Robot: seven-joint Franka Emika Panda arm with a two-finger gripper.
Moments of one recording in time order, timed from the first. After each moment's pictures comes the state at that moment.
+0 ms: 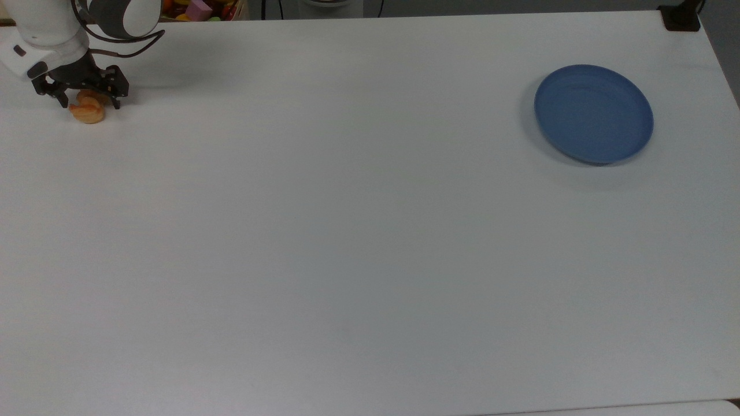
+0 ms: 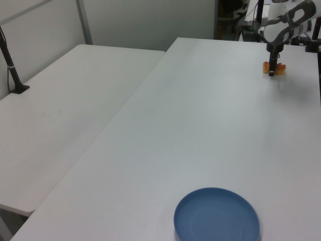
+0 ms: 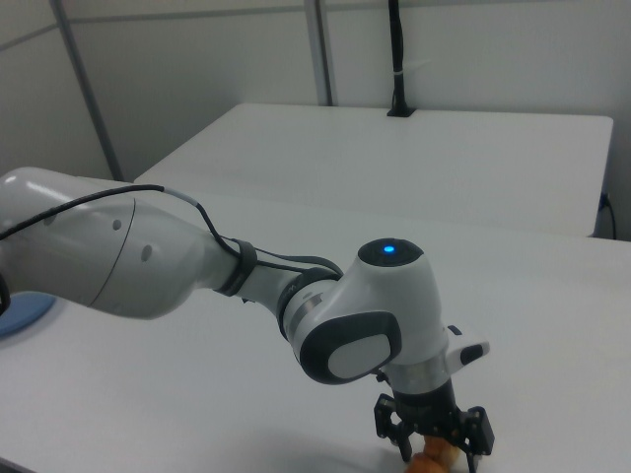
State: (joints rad) arm -0.16 0.43 -0.49 -1.92 0.09 2.40 -0.82
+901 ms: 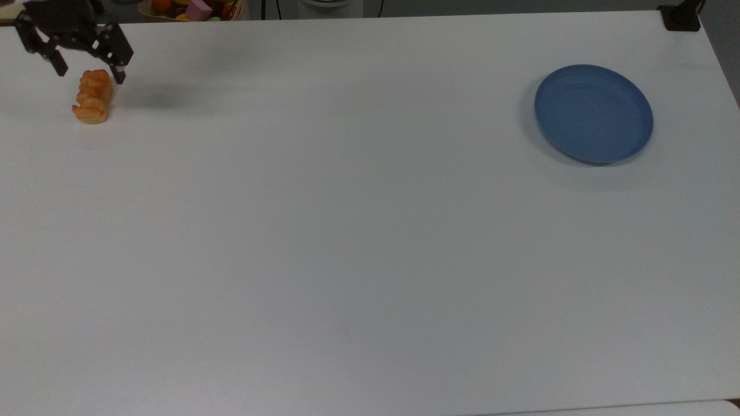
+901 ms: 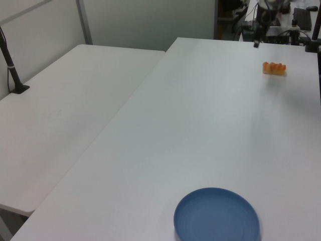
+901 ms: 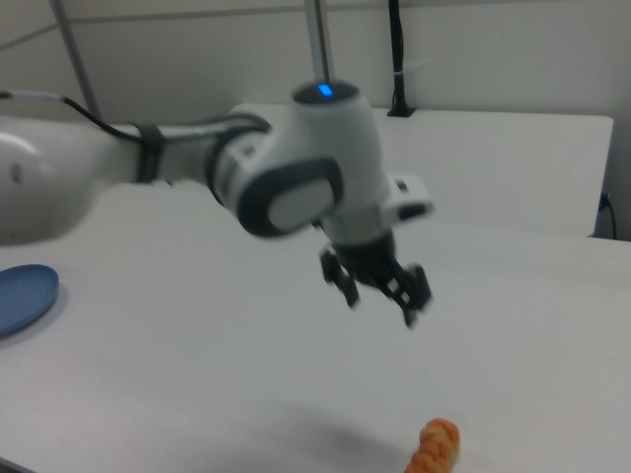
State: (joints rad) arm -0.13 0.16 -0.36 -1.80 0.09 2.11 -0.45
